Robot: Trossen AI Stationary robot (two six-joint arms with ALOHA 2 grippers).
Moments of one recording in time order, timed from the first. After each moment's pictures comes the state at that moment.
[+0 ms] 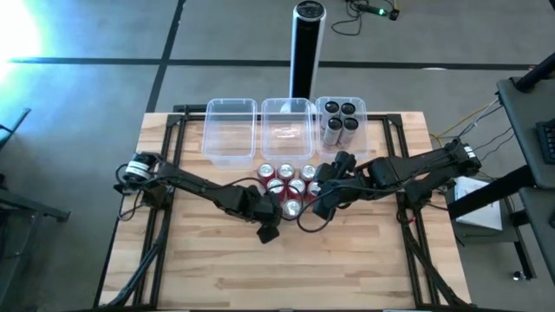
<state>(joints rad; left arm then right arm) -0.24 1.83 1.31 -0.71 -0.19 -0.69 0.28 1.57 1.59 -1.12 0.46 0.58</state>
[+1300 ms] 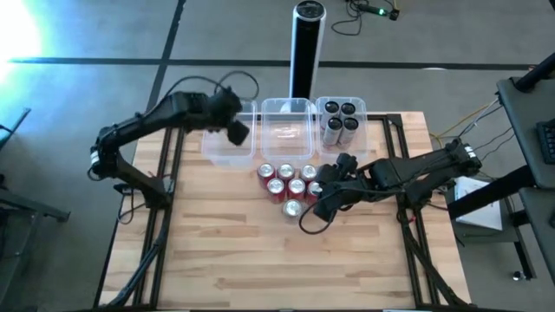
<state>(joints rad) 0.38 1.47 1.64 -1.23 -0.41 -0.43 0.30 1.56 1.59 -1.12 0.46 0.62</state>
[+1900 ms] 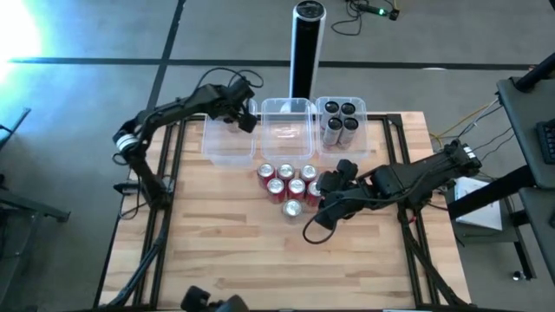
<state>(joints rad) 0.66 1.73 1.49 -0.96 -0.29 -0.37 0.35 1.57 1.59 -1.12 0.47 0.66</state>
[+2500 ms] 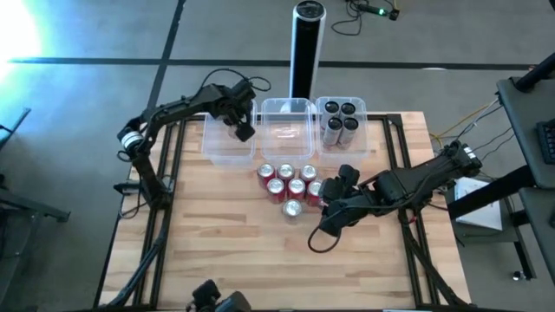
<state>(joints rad) 0.68 1.77 1.49 -0.98 -0.17 0.05 0.40 1.57 1.59 -1.14 0.46 0.67</state>
